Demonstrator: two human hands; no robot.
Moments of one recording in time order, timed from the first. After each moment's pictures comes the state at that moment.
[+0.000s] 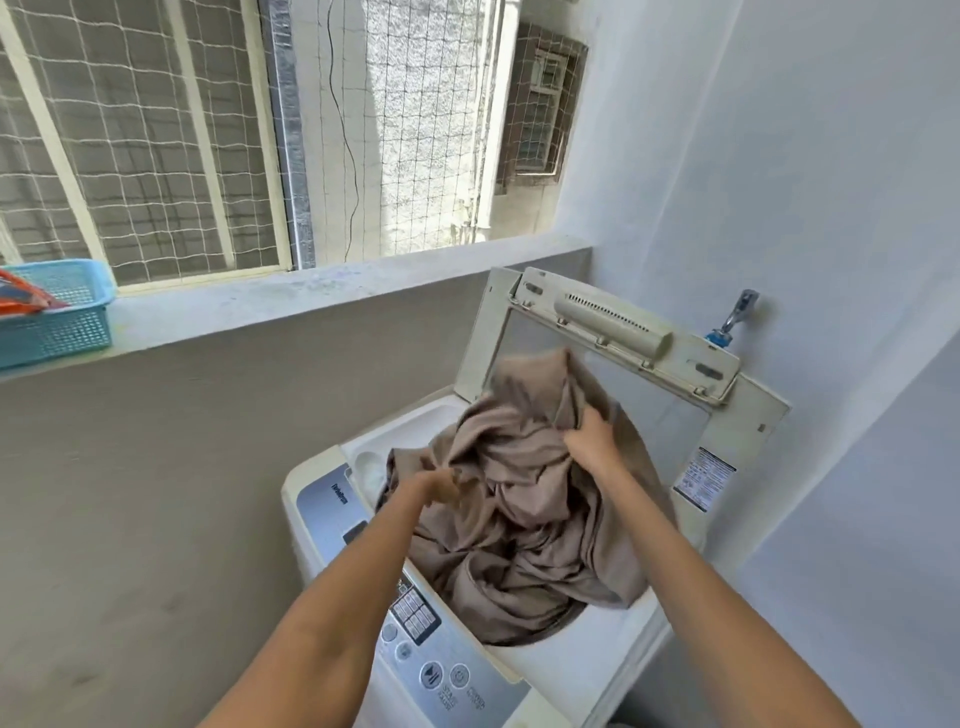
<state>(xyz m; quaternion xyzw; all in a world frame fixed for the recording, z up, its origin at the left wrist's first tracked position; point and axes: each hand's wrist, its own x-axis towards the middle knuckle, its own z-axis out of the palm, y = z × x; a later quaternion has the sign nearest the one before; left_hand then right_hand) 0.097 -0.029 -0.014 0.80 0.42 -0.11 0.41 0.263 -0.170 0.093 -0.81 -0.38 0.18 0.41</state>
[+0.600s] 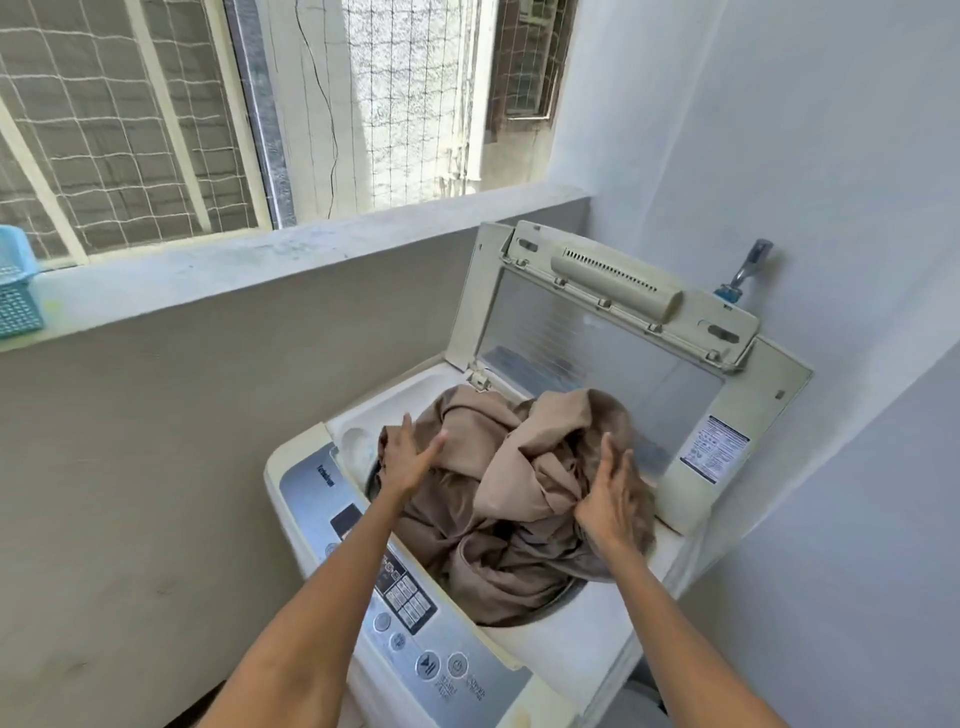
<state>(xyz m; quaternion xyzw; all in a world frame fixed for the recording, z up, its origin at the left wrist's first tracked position) 0.086 -0.025 -0.059 0.68 0.49 0.24 0.49 0.280 -0.217 -0.038 -0.92 -0.33 0.07 0.21</state>
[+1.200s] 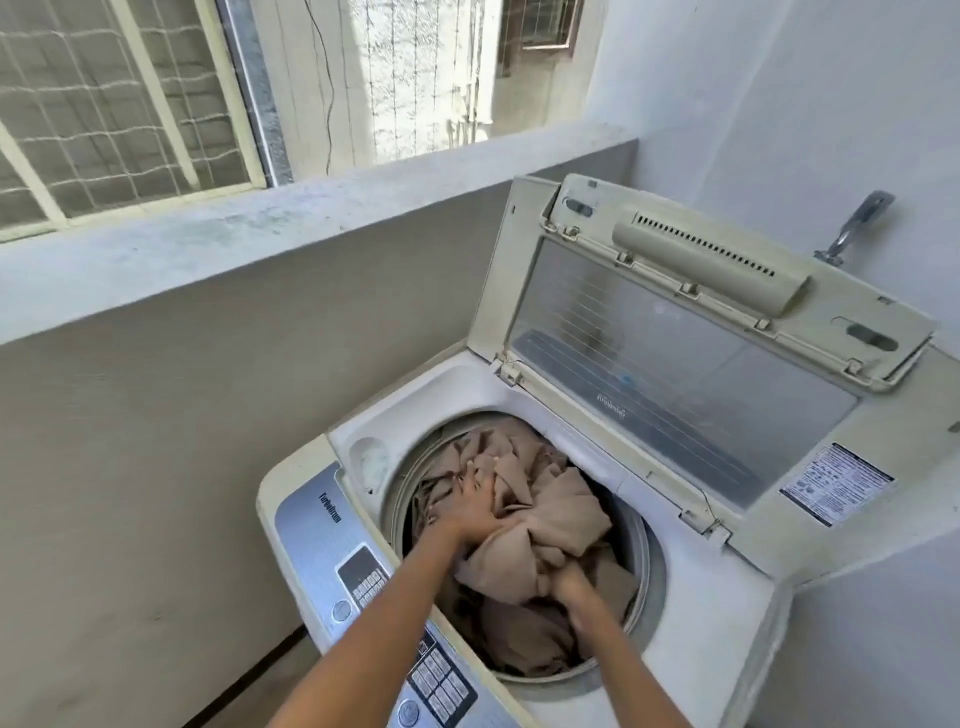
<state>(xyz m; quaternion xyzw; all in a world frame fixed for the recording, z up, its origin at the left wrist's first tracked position) 0.138 -0.004 -0.124 0.83 0.39 -0.10 0.40 0.238 -0.150 -0.157 -0.82 -0.30 0.45 0.20</state>
